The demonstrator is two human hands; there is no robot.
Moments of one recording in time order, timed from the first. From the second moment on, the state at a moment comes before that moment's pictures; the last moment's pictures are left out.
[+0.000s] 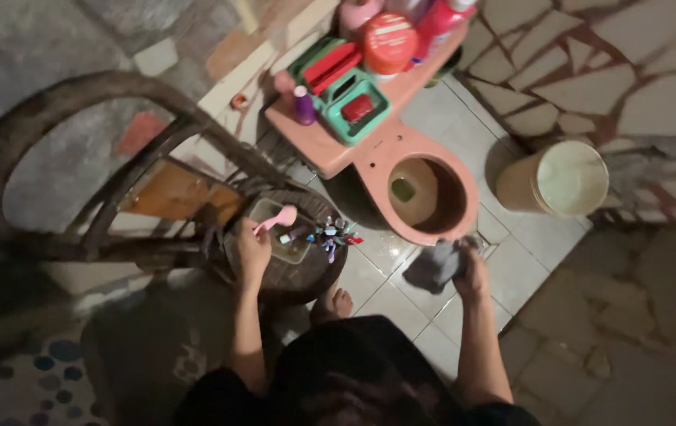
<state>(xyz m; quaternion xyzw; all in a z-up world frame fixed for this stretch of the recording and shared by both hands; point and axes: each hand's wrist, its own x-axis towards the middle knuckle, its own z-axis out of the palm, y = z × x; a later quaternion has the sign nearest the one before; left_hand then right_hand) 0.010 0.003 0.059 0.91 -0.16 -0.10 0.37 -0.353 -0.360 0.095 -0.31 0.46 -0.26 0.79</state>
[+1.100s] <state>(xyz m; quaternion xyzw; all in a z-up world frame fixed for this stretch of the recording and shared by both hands) -0.411 -0.184 0.310 0.41 -0.65 -0.54 0.35 -0.560 -0.248 0.390 -0.42 0.47 -0.66 0.42</state>
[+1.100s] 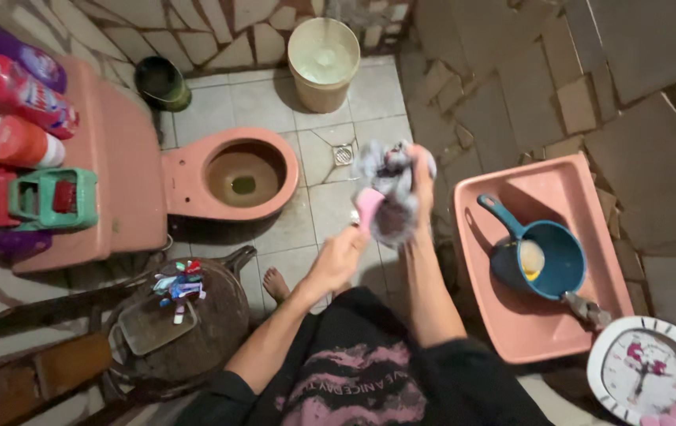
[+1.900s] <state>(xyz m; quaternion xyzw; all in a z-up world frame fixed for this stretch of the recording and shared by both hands) -0.354 -0.174 0.291 0.56 -0.56 -0.32 0.51 -0.514 -0.290 0.300 -0.58 0.29 -0.47 0.60</state>
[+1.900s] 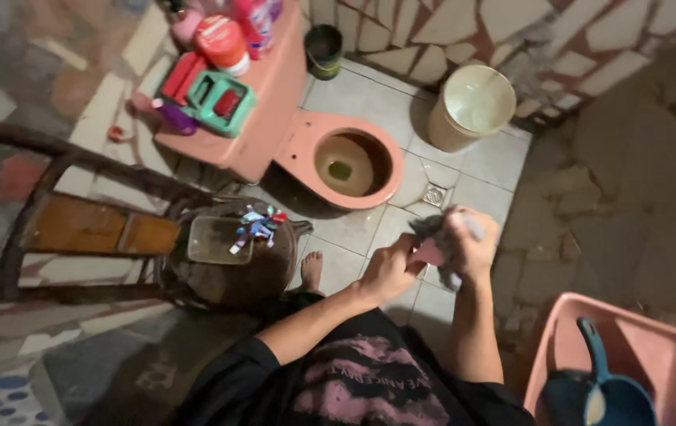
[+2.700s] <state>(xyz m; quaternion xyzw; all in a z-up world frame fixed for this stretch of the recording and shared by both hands) -0.290 -0.229 0.319 0.26 -0.30 -0.53 0.75 -0.401 -0.223 0.365 -0.64 0.27 -0.46 0.55</state>
